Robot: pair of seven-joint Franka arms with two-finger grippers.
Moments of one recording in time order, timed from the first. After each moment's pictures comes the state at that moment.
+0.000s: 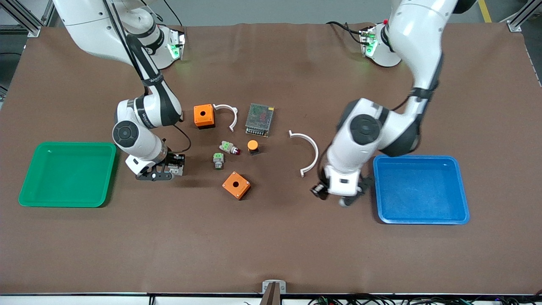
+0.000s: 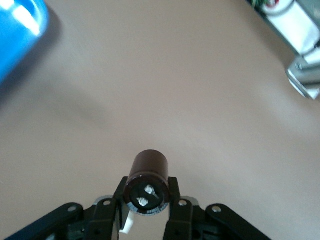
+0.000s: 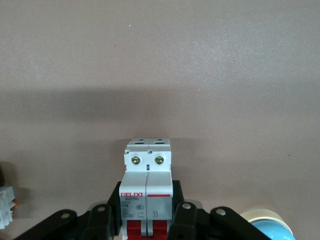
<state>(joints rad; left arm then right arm) -0.36 0.59 -0.10 -1.47 0.03 2.26 -1.12 0.31 0.42 -0.06 -2.10 0.07 2.45 0.21</state>
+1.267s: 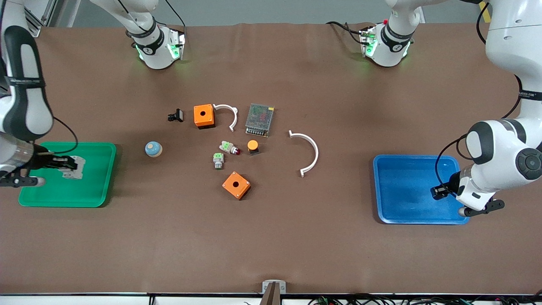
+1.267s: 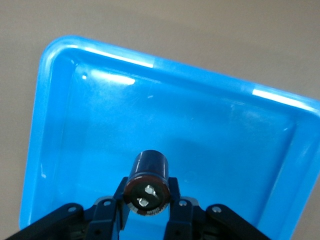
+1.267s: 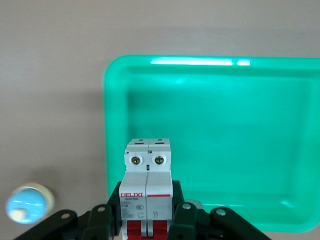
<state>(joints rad) 0.17 0.55 -0.10 -1.71 0.03 2.23 -0.15 -0.25 0.36 -0.10 -1.83 0.04 2.11 -0.37</state>
